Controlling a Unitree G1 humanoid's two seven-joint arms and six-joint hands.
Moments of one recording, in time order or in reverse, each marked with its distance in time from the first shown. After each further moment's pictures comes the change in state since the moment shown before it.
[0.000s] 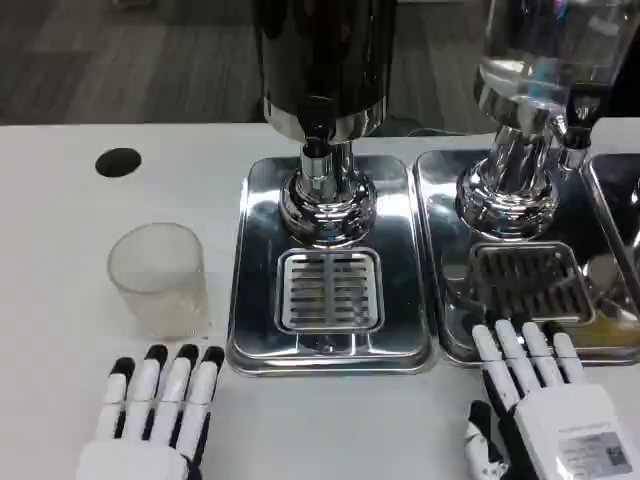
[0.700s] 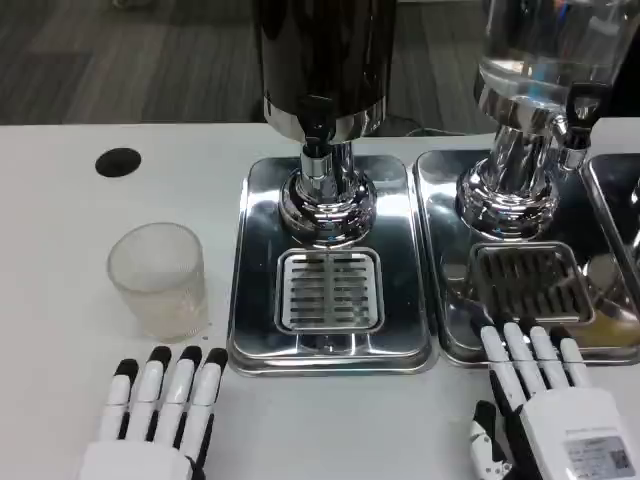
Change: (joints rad) left arm -0.005 -0.002 -0.014 0.005 0.000 0.010 0.000; right arm -0.005 0.016 -0.001 0.026 0.044 -0.002 -0.013
